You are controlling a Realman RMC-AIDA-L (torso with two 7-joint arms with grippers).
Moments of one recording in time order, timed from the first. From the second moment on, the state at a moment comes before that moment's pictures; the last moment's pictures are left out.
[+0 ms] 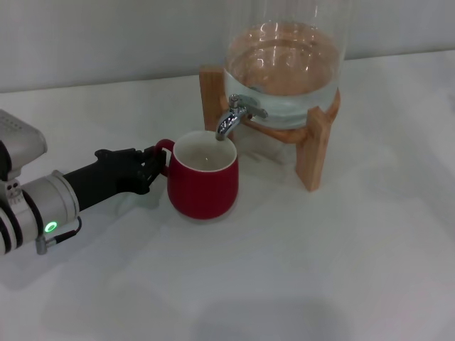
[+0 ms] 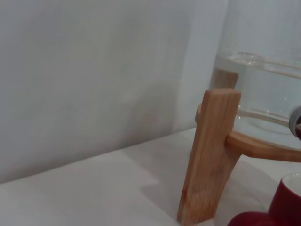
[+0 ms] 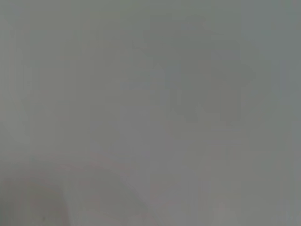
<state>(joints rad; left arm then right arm) -0.69 -2.09 1.14 0.23 -1.77 -0.94 2.02 0.19 2.00 2.54 1.02 -1.47 1.10 -1.58</state>
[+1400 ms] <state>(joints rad) -0.76 -2.10 1.24 0.24 -1.78 -0.81 2.02 0.18 2.00 2.54 1.02 -1.46 1.10 -1.58</state>
